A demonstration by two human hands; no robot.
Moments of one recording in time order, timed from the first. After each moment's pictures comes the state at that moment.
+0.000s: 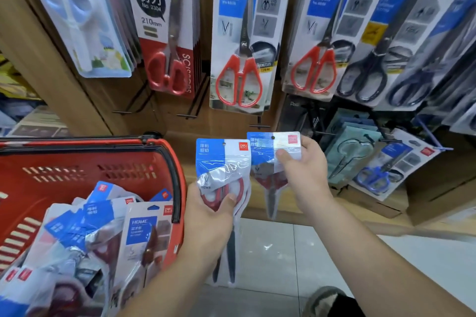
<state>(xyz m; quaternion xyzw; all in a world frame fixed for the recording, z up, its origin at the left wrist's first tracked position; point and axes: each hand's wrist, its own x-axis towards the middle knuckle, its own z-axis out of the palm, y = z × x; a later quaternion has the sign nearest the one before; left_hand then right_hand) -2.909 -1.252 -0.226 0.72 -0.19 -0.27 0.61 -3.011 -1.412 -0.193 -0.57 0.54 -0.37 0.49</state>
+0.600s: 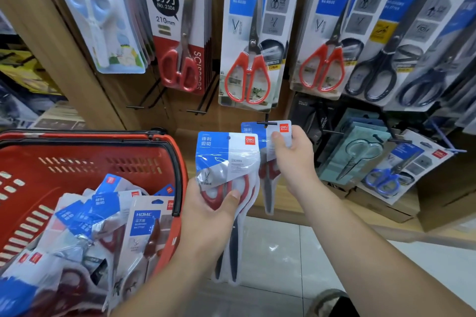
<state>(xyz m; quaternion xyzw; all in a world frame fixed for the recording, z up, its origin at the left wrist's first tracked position) -2.915 -1.233 -0.208 0.69 -0.18 -0.27 0.65 -2.982 -1.415 -0.189 -0.60 0.48 -0.37 0.51</state>
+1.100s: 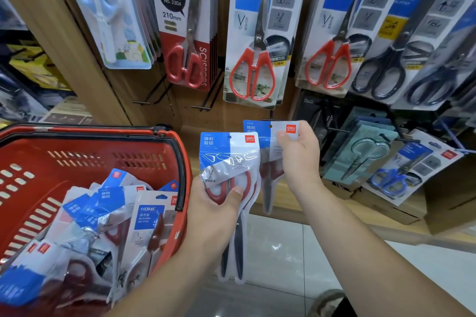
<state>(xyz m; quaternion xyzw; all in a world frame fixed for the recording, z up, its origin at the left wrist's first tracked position) -2.920 -1.236 -0.206 0.71 -0.17 -0.26 0.63 -2.984 -1.406 -0.185 -0.60 0.45 -0.42 0.52</state>
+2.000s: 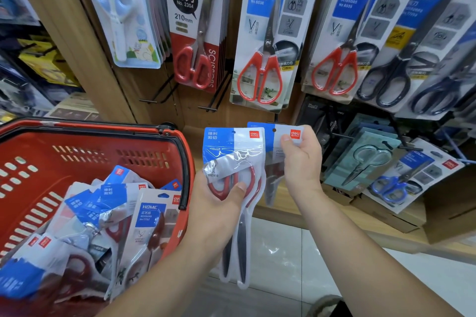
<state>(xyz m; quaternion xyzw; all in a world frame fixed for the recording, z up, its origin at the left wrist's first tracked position) -2.915 -1.235 -0.188 0.71 -0.17 -0.29 0.62 -2.984 -1.397 -0.187 -0.62 0.43 -0.43 0.50</state>
